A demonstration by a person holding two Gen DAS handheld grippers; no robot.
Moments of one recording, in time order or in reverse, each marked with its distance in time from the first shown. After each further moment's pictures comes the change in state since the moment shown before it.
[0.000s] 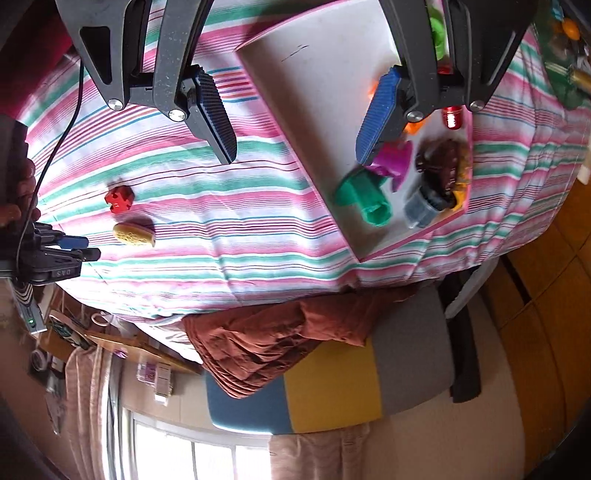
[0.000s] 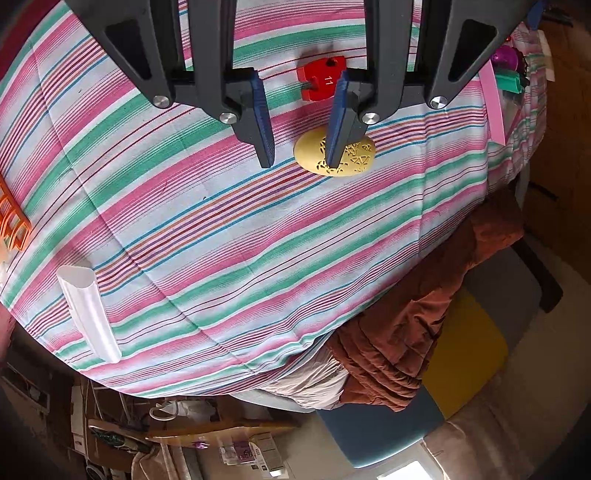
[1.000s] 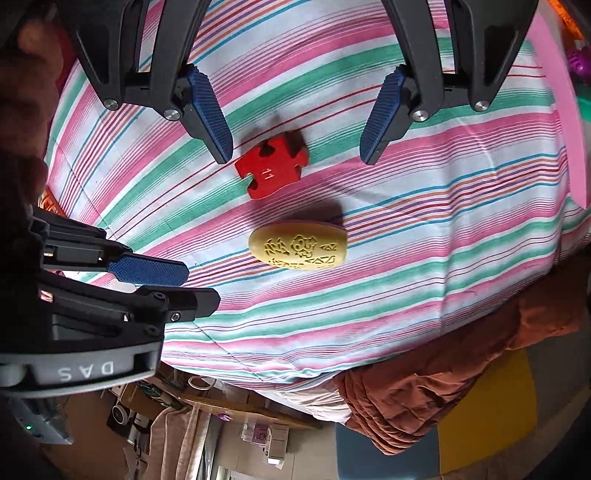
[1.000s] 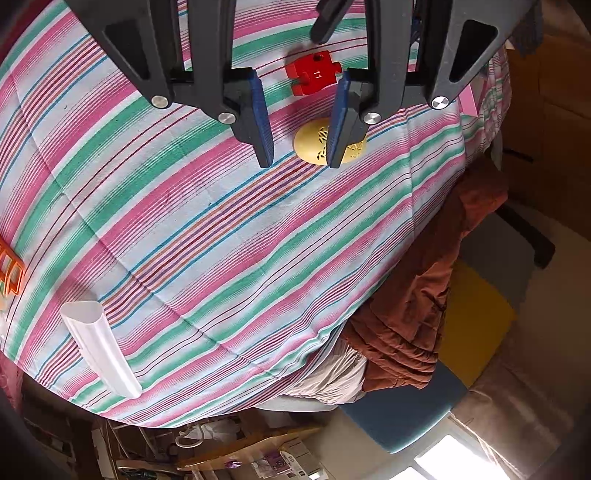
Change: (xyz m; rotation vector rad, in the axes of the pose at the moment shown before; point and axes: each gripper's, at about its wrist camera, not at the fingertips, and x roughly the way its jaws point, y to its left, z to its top) left arm 0.116 -0.181 0.043 0.190 0.195 -0.370; right arm -0.002 -0.025 0.009 0.163 0.013 0.092
